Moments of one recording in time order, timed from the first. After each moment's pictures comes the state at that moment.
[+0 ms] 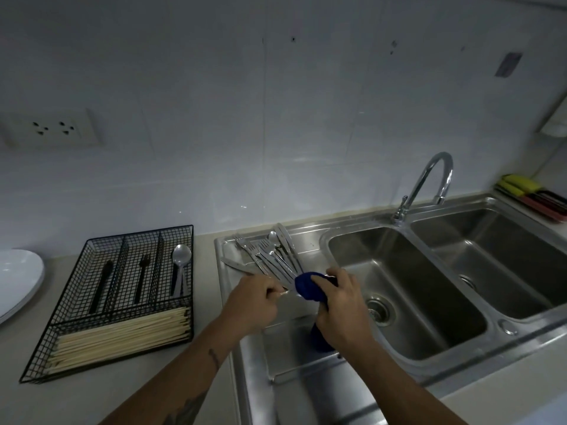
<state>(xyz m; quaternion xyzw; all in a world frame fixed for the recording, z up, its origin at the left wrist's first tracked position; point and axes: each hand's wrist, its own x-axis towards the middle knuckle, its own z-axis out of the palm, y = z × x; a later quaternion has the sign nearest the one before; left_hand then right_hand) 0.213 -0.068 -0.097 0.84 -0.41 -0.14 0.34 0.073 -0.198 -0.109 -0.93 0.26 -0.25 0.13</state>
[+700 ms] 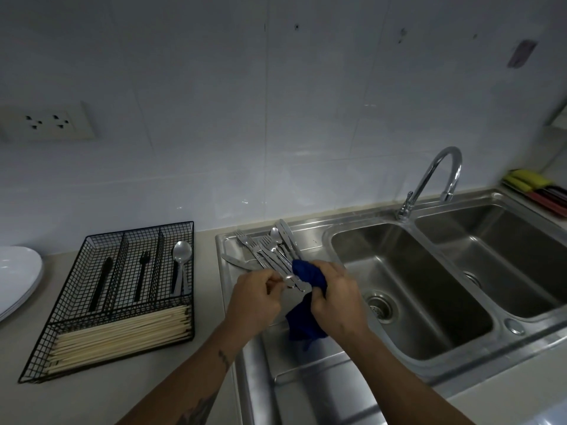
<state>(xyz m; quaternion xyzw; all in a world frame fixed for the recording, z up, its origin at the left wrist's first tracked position) 0.209 -0.074 -0.106 0.82 -0.34 -0.10 0.45 0.095 -0.198 -0.100 -0.90 0.26 -0.25 0.25</state>
